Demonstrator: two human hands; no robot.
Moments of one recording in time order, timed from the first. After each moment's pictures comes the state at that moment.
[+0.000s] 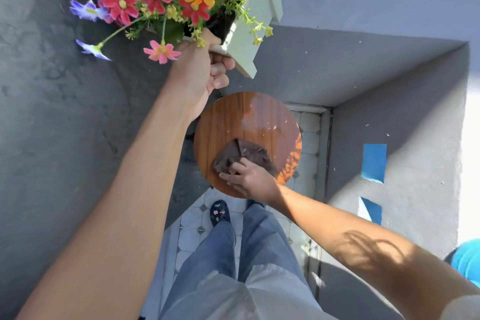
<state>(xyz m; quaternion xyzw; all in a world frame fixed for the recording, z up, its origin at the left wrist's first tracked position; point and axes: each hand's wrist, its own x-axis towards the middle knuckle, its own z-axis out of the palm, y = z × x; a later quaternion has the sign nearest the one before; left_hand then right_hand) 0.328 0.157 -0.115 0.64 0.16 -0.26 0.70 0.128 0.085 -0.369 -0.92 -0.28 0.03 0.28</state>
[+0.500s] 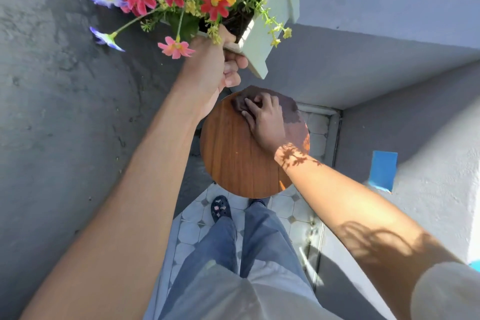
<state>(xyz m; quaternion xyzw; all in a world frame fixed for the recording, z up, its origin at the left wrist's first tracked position) 0.331 0.159 -0.121 0.64 0.18 -0.26 0.70 0.246 0.058 -0.363 -0.97 0.05 -0.02 0.22</state>
